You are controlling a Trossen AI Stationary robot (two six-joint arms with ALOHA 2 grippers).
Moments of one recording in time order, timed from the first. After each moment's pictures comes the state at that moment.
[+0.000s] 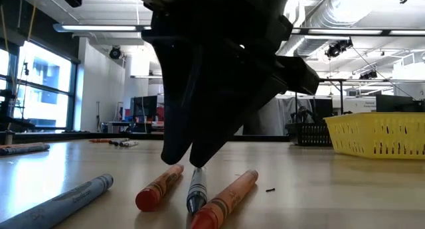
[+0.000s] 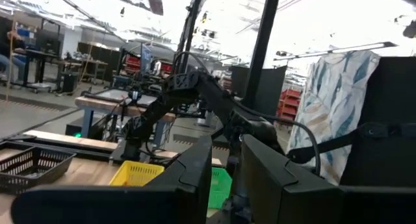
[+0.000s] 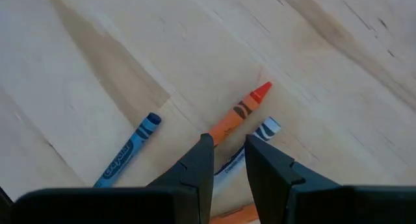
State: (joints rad) left arm -0.74 0.76 0.23 0.84 -0.59 -0.05; right arm 0.52 2.42 2.05 -0.91 0.25 1.28
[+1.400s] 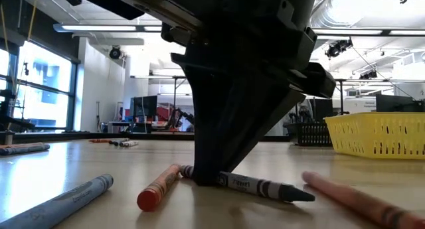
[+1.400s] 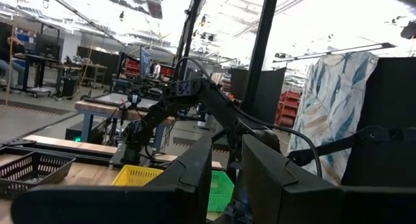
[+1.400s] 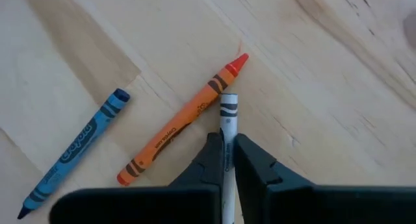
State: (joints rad) left arm -0.74 0.76 0.23 0.86 -0.59 -0.03; right arm 0.54 2.45 2.05 -0.96 0.28 1.27
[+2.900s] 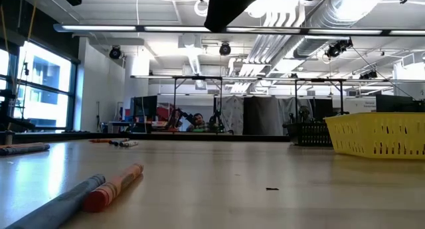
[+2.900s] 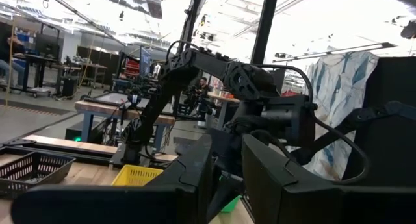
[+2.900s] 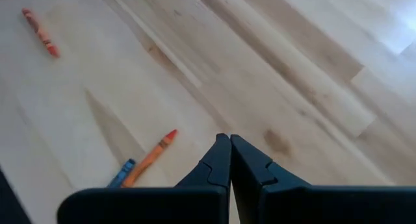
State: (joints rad) left arm -0.74 0.76 0.23 0.86 -0.59 -0.03; right arm 0.55 2.21 2.05 -1.13 0.56 1.20
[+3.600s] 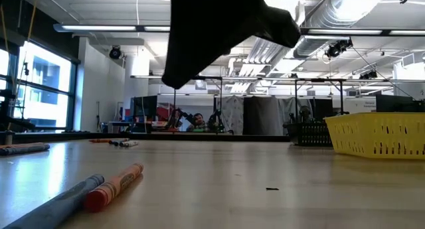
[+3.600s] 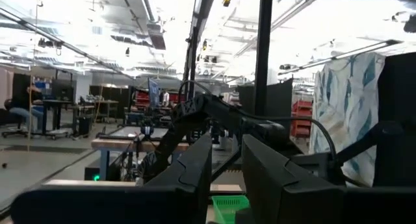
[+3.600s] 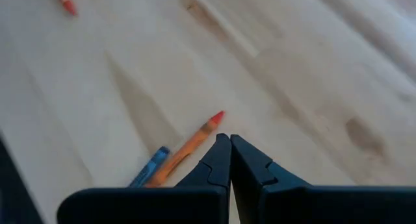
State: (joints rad) left arm -0.74 0.75 0.23 0.97 -0.59 0.18; right arm 0.55 2.34 2.05 -0.92 0.47 1.14
